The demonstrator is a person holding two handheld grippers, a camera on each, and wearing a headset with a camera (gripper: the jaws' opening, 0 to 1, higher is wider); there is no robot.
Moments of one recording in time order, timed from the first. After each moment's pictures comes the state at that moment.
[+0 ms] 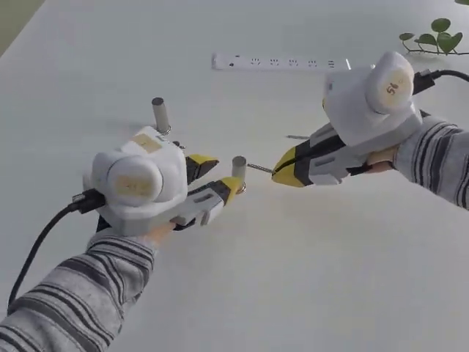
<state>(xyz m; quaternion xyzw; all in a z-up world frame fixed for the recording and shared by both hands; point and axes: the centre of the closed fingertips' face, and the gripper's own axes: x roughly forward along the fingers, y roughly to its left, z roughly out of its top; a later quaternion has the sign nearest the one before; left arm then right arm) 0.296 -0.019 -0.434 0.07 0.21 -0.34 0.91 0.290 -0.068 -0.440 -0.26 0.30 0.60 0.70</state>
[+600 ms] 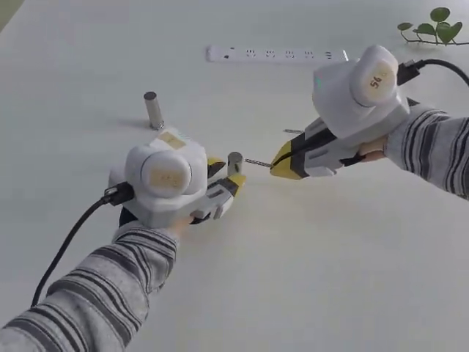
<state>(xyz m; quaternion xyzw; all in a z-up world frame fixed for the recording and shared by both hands) 0.314 -0.031 -0.459 0.06 0.23 -0.33 0.91 0.304 -0.071 -0.452 -0.28 0.31 0.60 0.68</state>
